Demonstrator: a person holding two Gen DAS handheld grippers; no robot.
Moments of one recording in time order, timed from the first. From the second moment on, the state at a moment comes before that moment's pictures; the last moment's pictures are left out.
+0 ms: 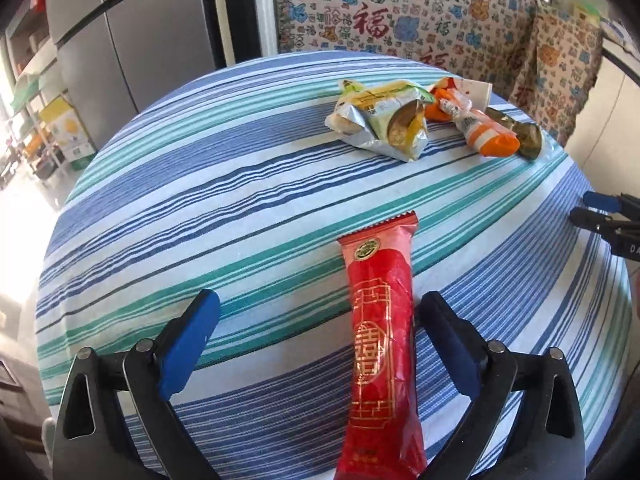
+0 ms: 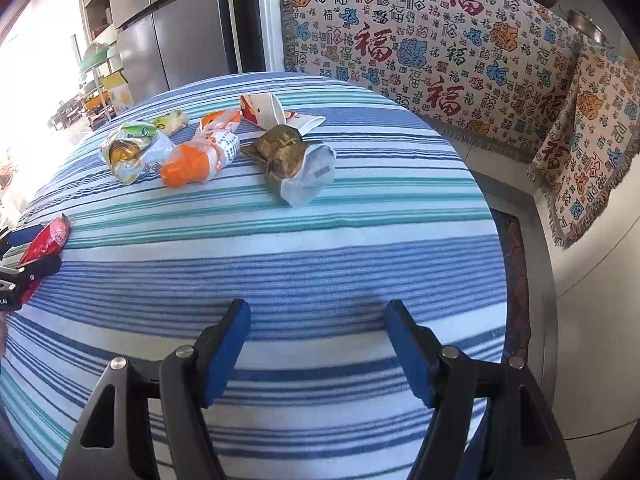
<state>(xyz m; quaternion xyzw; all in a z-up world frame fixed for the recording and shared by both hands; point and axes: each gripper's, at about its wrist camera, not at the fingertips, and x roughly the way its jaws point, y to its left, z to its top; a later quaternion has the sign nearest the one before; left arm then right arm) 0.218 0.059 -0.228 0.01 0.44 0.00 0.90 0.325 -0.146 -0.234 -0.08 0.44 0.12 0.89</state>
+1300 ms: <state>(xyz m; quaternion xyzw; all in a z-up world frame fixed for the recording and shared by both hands) 0.218 0.056 -0.227 0.02 0.46 -0.02 0.89 0.279 -0.111 -0.221 0.00 0.48 0.13 0.87</state>
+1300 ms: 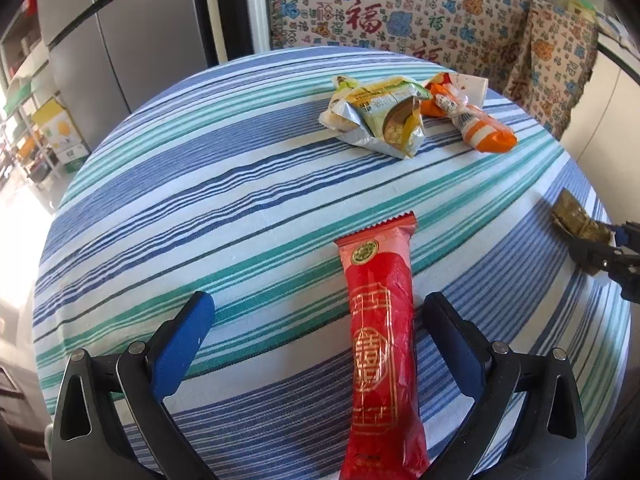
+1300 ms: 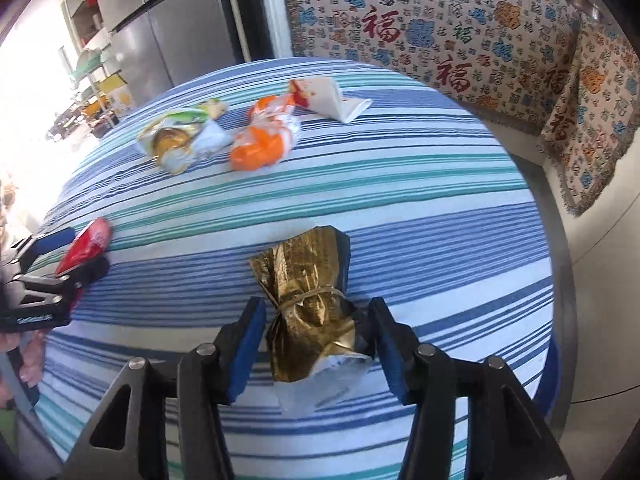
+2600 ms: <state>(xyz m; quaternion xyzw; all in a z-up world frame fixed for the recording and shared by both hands) 0.192 0.028 -0.196 -0.03 0.44 -0.15 0.88 0.267 -0.136 -0.177 -0.04 0.48 0.15 0.86</state>
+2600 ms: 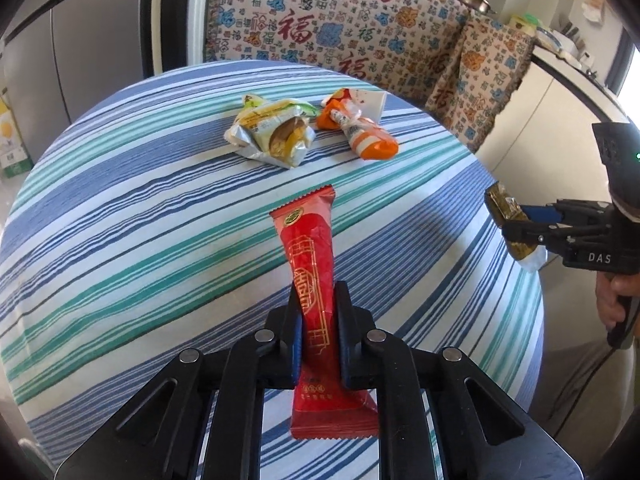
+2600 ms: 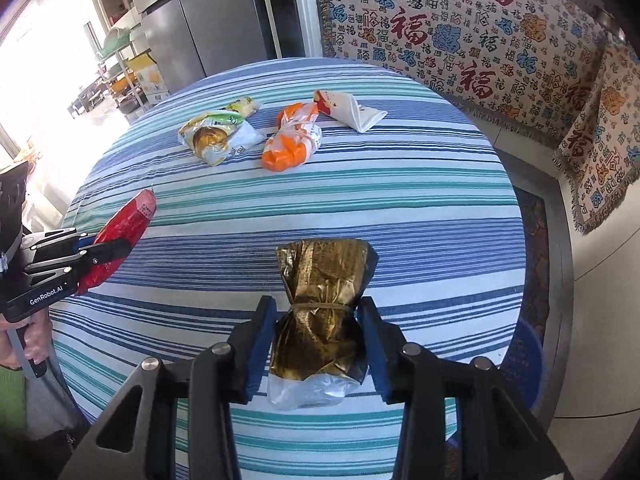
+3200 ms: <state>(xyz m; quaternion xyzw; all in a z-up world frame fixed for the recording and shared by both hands) 0.211 -0.208 -0.156 0.02 0.43 -0.30 0.85 0.248 -0.326 -0.160 0.06 0.42 -0.01 0.91</state>
